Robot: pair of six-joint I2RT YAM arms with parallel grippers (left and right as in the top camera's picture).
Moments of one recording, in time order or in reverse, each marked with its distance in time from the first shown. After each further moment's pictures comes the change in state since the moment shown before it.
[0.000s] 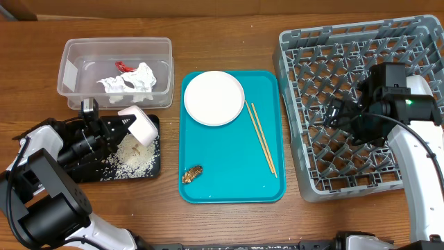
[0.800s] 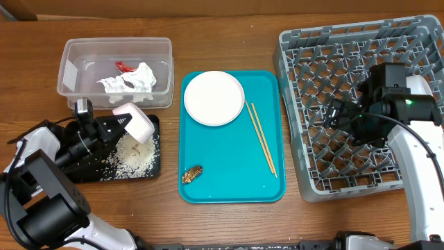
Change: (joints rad) left arm 0.018 0.000 0.000 -0.074 0.055 0.153; right arm 0.000 0.000 0.000 -0.008 0.000 0.000
